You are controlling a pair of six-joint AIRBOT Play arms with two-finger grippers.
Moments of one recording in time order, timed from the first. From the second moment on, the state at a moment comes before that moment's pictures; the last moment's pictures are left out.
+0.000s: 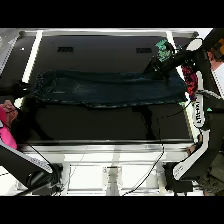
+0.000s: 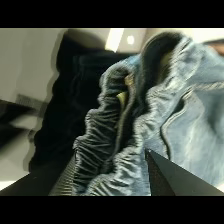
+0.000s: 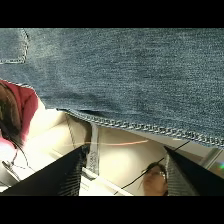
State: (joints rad) left arm 0.74 -2.21 1.99 0.66 -1.47 -1.17; right arm -0.07 -1.92 2.04 -0.87 1.60 1.68
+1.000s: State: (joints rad) left arm 0.63 -2.25 2.00 0.59 -1.55 -1.08; right arm 0.03 -1.92 2.04 -0.87 1.51 1.68
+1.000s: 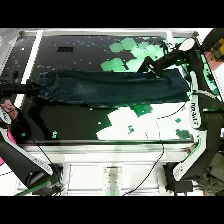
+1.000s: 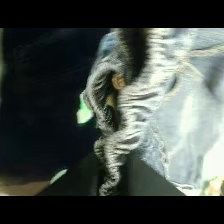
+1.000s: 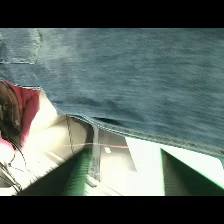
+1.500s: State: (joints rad) left arm 0.55 -2.10 2.00 0.43 -1.60 -1.01; right arm 0.40 -2.04 2.04 -0.81 1.01 1.69
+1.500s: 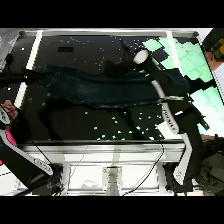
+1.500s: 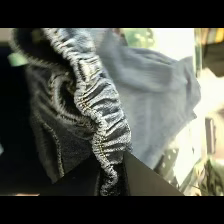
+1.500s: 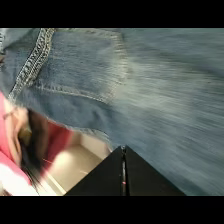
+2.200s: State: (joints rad) left arm 0.14 -1.96 2.00 0.43 -1.60 -1.03; right arm 0.50 -2.21 2.04 -0.83 0.63 2.25
